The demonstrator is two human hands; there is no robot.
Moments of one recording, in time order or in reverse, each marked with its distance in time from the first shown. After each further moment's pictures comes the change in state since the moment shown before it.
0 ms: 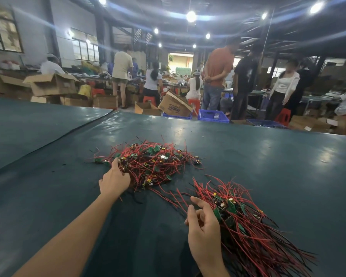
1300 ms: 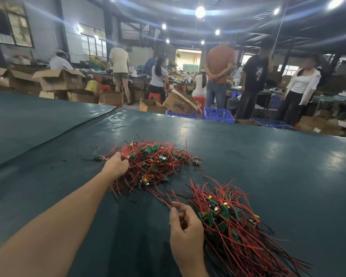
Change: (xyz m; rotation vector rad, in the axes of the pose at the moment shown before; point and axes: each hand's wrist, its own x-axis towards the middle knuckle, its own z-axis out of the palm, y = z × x) left_hand 0.038 0.027 -0.009 -0.007 -0.117 0.032; right_hand 0.002 -0.003 0.011 0.073 -0.066 0.067
